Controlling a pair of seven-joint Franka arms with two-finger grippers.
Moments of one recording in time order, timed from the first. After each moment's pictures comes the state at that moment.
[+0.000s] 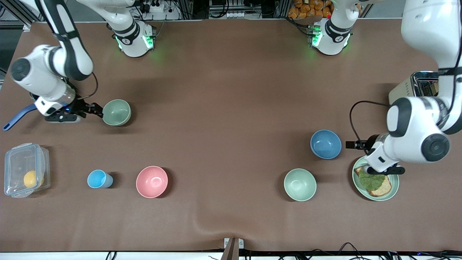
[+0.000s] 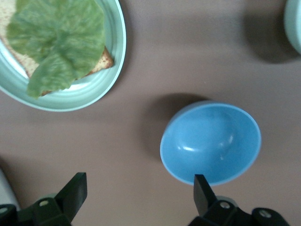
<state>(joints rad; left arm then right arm) -0.05 0.57 -0.01 -1.54 -0.01 1.82 -0.04 -0.09 0.05 -0.11 -2.55 0.06 2.62 -0.26</state>
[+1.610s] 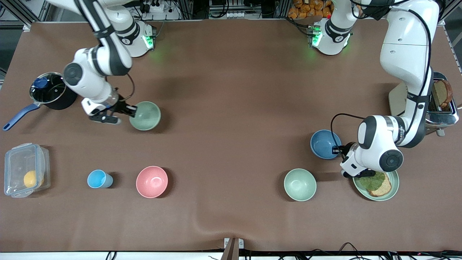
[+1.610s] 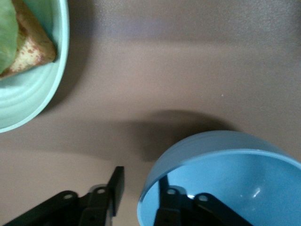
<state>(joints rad) -0.08 0.71 -0.01 -1.58 -0.01 1.93 -0.12 0.28 0.03 -0.07 -2.51 0.16 2.53 0.29</state>
